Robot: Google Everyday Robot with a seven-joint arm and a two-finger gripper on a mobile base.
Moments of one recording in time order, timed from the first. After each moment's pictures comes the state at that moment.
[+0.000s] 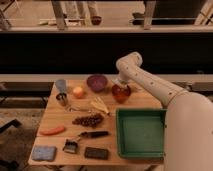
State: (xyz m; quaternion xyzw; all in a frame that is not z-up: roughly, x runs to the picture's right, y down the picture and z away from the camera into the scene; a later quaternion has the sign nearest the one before) arm 0.119 -0.029 0.918 -0.20 0.01 0.11 0.97
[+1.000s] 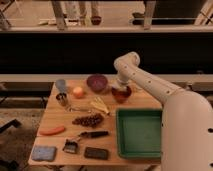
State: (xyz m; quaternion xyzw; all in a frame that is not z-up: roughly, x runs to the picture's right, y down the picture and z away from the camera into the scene) arm 0.113 -0.009 0.912 -0.24 0.00 0.04 0.97
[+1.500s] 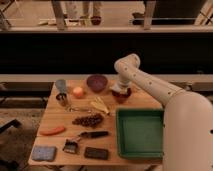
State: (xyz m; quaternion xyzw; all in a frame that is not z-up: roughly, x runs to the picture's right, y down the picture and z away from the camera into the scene) arm 0.116 0.018 0.900 -0.26 0.01 0.03 0.96
